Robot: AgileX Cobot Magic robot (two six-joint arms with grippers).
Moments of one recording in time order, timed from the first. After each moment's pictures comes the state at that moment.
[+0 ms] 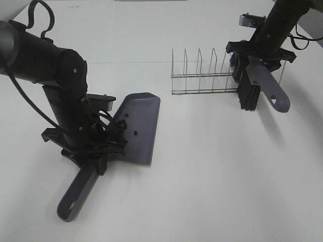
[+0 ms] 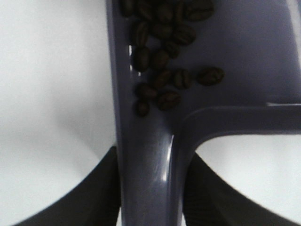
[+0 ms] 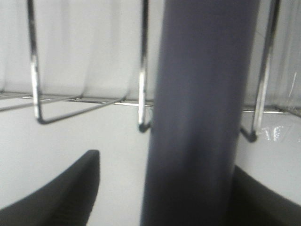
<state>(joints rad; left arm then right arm) -0.53 2.10 -1.21 -0.14 0.83 -0.15 0.02 2.50 -2.22 0.16 1.24 -0.04</state>
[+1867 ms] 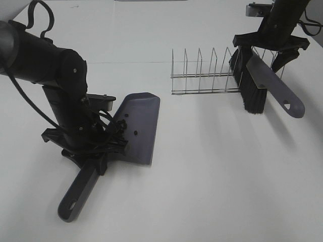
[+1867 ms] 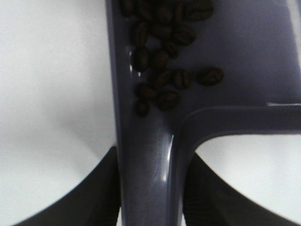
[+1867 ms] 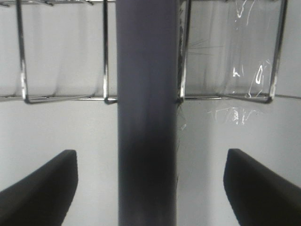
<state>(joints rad) -0.53 2.10 -1.21 -0.15 0.83 -0.15 0.03 2.40 -2.16 0.00 1.23 0.03</state>
